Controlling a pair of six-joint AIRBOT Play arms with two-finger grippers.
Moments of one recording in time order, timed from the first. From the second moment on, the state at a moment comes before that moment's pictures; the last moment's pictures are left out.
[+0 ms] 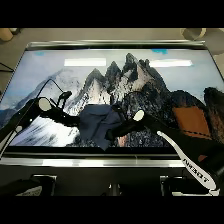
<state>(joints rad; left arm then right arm) -0.23 -1.30 0.97 1.20 -1.11 -1.47 0.53 -1.56 0.90 -0.62 0.87 0.98</state>
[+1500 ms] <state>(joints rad) -0.23 -0.75 1.40 1.55 -1.10 -1.71 0.28 -0.64 1.14 -1.67 1.63 1.24</state>
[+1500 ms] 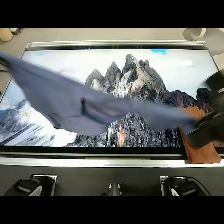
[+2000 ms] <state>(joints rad) -0.23 -0.85 0.80 1.33 -0.80 -1.71 0.28 -0.93 0.63 -1.63 1.04 1.38</state>
